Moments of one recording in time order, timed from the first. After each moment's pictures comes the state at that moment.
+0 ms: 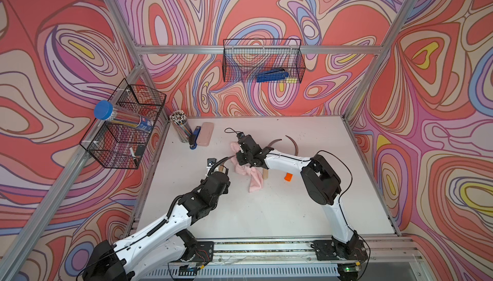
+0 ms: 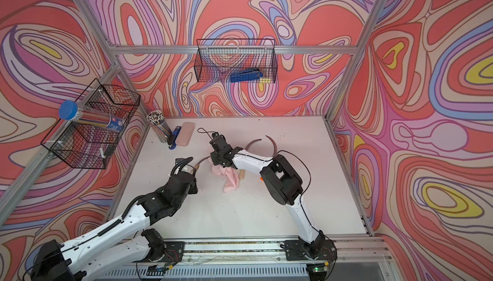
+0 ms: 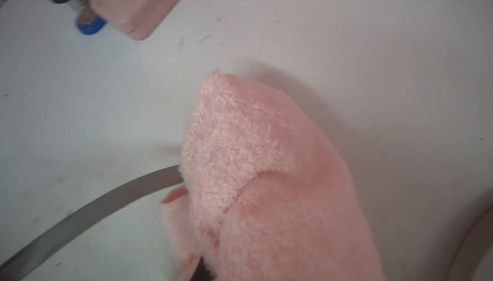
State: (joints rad) left arm -0.72 0.92 0.55 -0.35 -0.56 -0.55; right arm 0.82 2.18 1.65 -0.24 0.10 0.26
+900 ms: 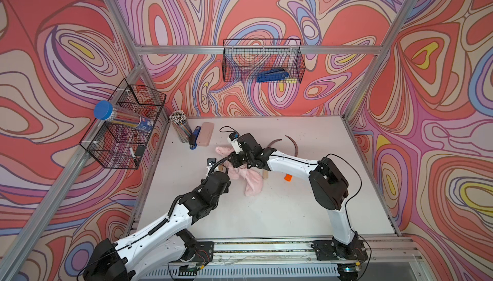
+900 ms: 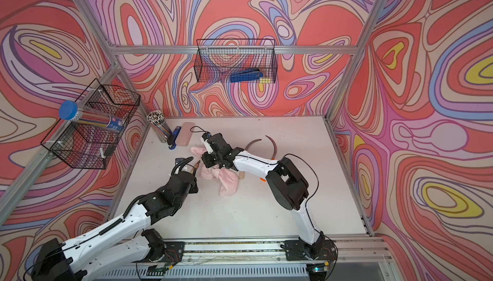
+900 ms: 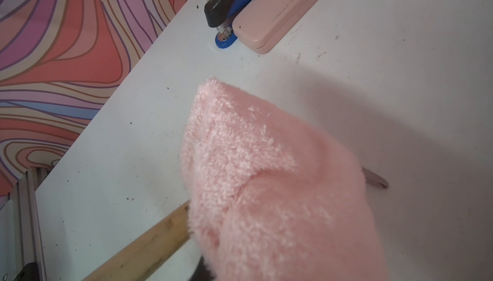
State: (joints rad) left arm -0.72 0.93 0.55 -0.33 -0.57 -0.56; right arm 0.82 2.15 1.66 -0.19 -0.21 0.30
